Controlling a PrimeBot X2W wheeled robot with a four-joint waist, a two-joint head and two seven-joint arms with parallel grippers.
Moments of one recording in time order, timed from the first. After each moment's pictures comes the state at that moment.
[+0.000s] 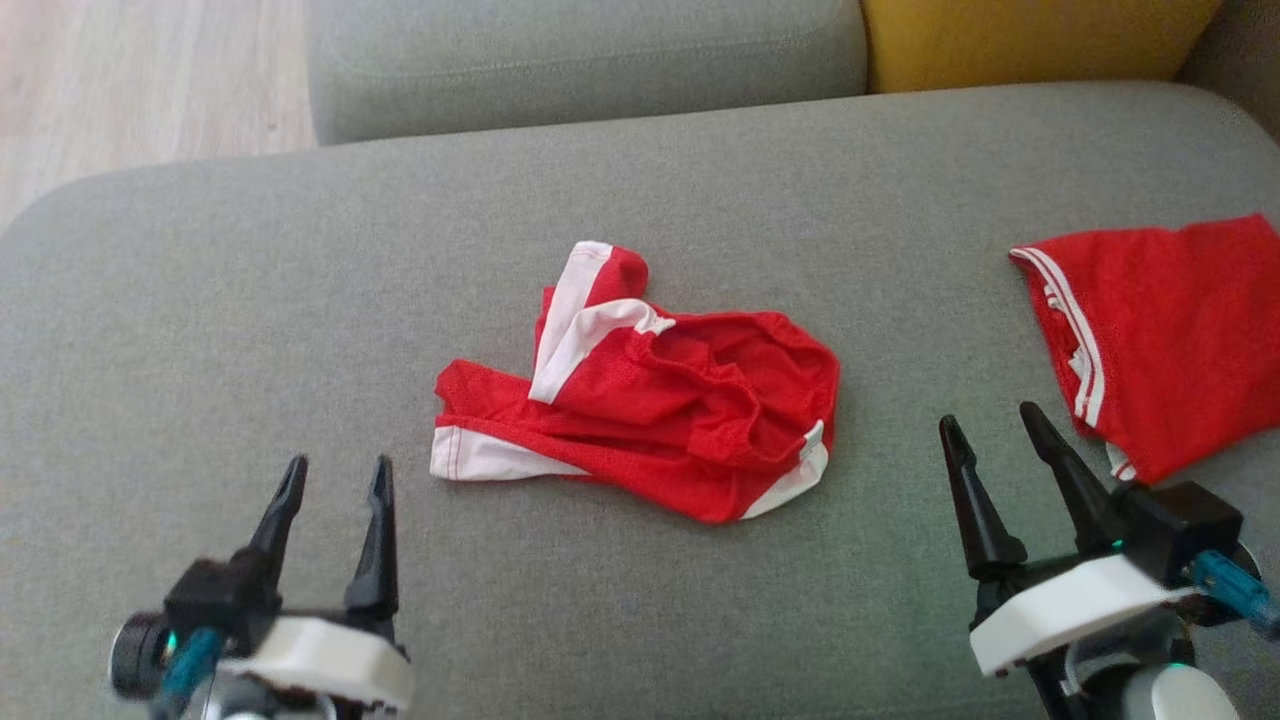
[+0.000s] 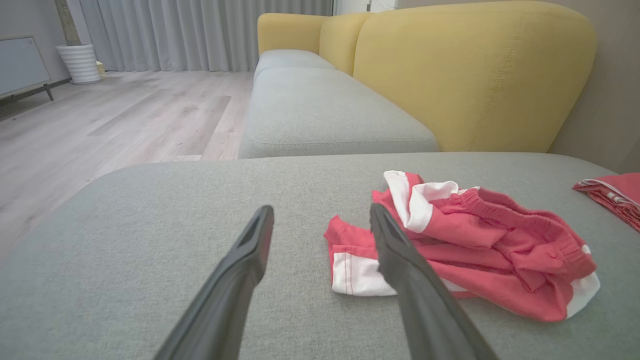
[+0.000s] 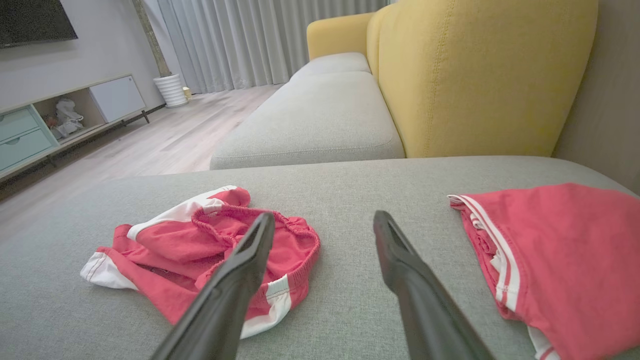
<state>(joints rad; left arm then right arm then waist) 0.12 0.31 -0.35 -0.06 -0.36 0.24 -0.21 0.11 -0.07 0.09 -0.13 0.19 0.12 0.11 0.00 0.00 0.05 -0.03</state>
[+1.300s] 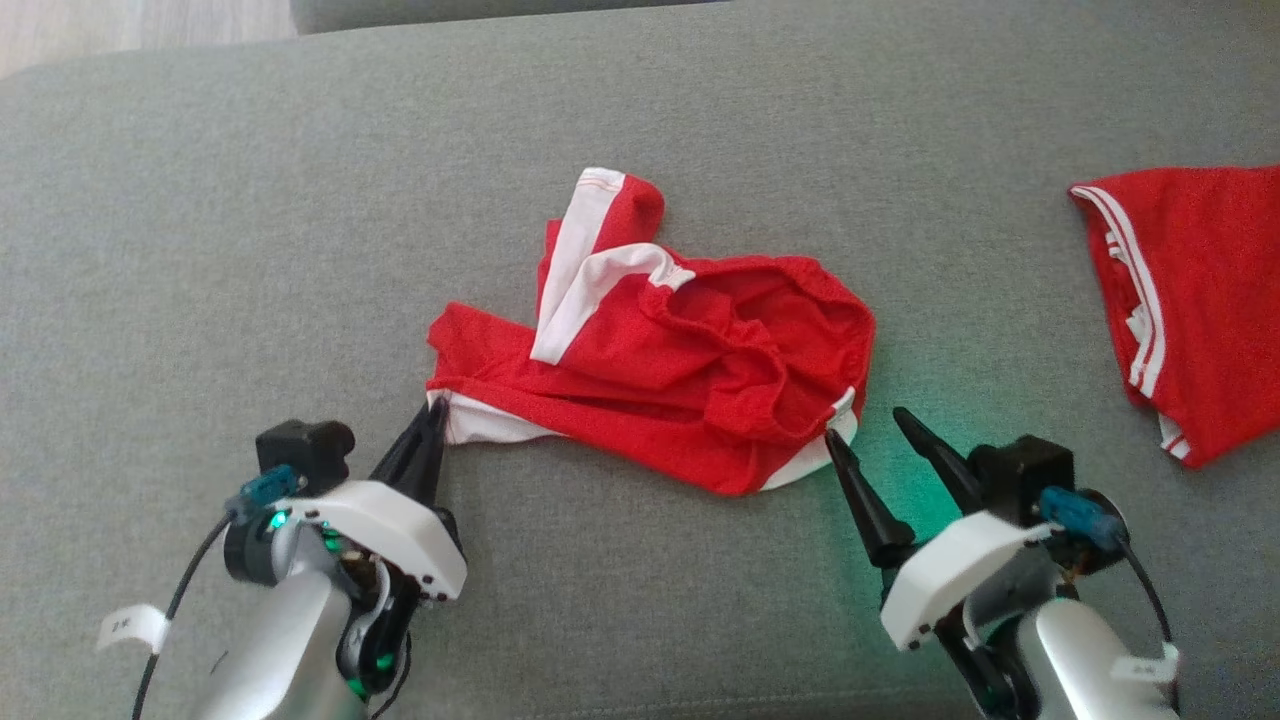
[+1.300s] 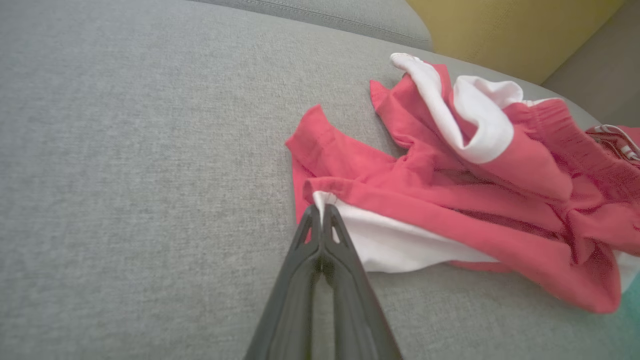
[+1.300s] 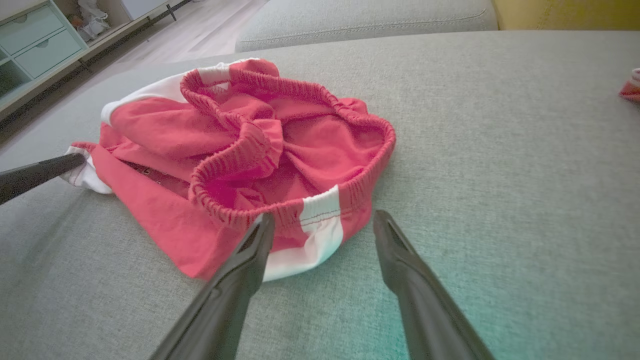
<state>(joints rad) -0.29 0.18 -0.44 0.53 -0.55 -0.04 -0.16 -0.09 -0.12 0.28 0.19 0.23 0.12 0.10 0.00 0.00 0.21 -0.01</state>
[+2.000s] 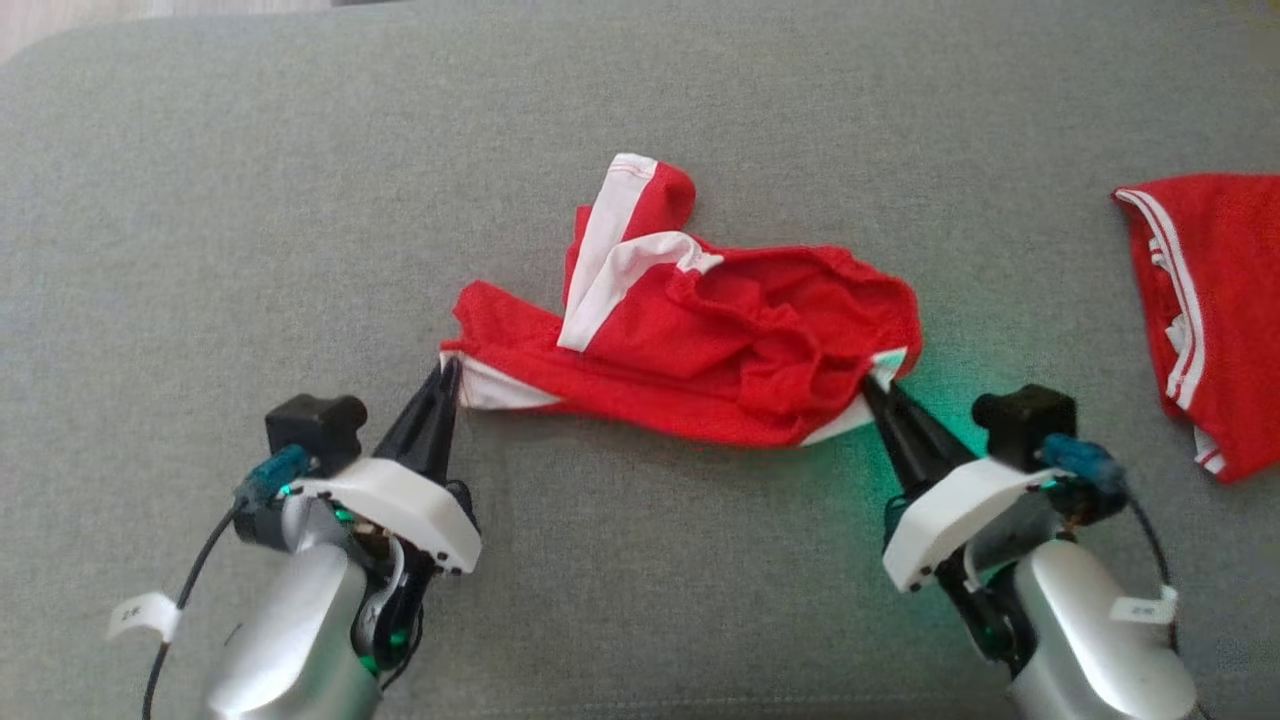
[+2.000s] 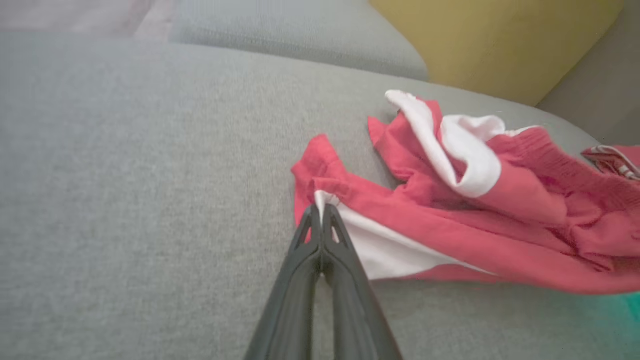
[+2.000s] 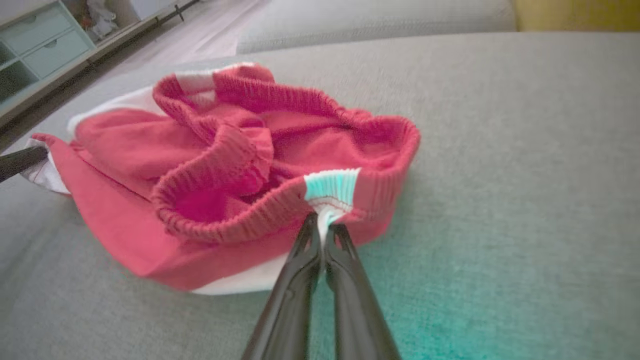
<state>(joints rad) -0.33 0.17 -0.47 0.53 -0.52 -0.04 -0.22 -0.24 -0.14 0.32 0.39 0.28 0.12 0.04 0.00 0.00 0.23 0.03</state>
